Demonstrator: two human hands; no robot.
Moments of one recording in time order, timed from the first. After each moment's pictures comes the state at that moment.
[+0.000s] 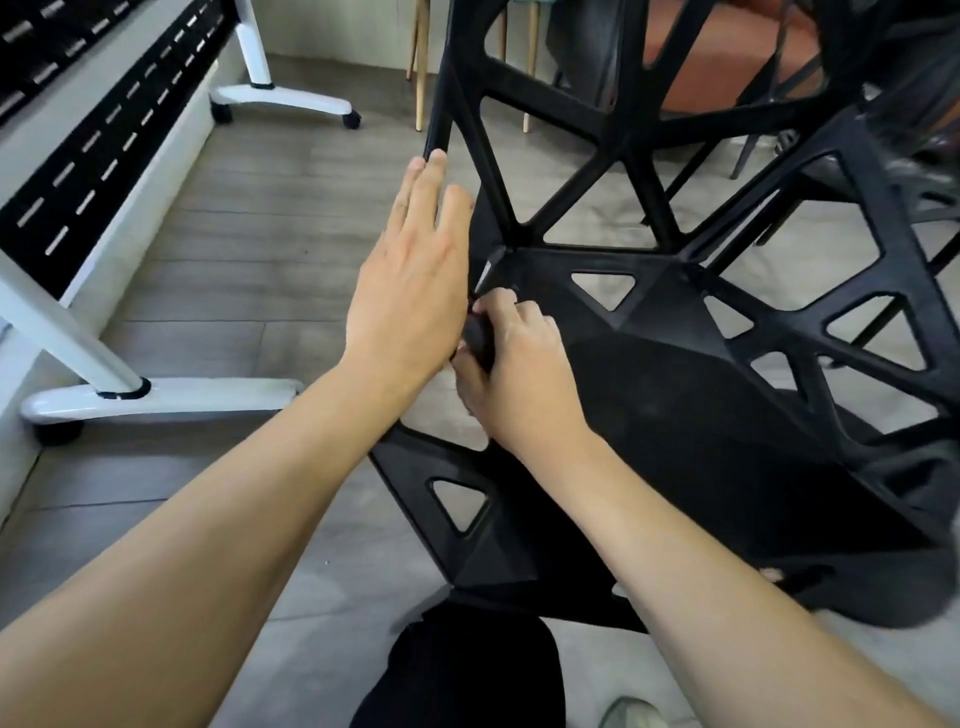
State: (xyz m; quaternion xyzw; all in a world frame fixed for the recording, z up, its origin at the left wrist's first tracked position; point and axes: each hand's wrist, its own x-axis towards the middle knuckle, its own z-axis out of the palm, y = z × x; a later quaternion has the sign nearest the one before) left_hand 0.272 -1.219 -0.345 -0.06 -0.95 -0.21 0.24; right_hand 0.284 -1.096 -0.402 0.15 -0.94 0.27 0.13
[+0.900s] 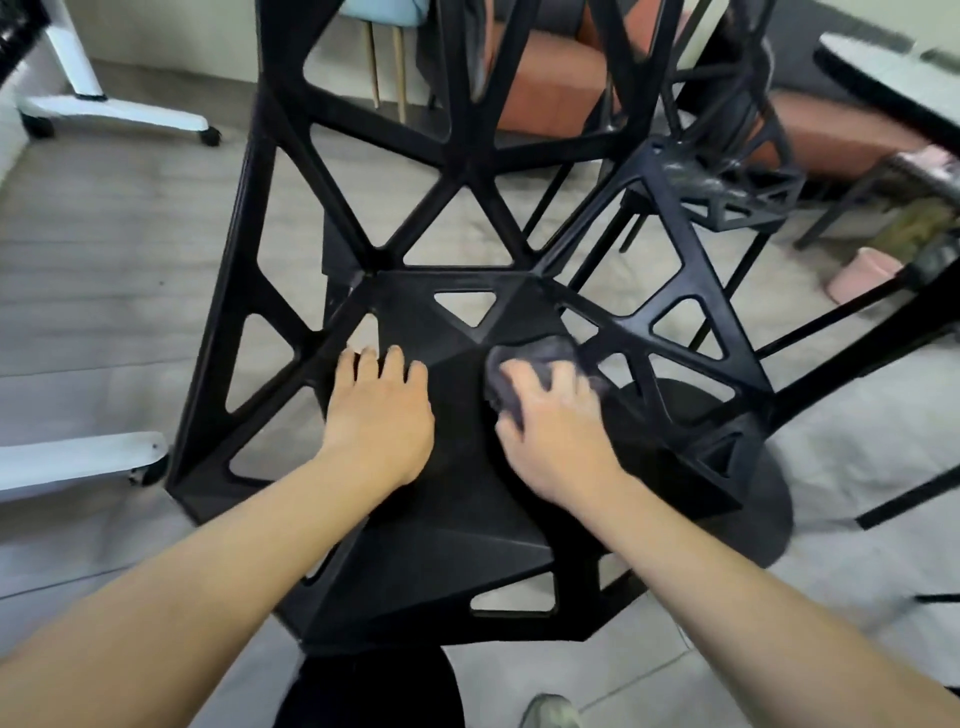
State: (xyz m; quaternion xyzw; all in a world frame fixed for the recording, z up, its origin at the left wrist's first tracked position) left_hand 0.279 -1.131 -0.405 -0.09 -1.00 0.00 -0.03; right_hand 0.297 -0.943 -0.408 0.03 -1.00 0.04 0.08
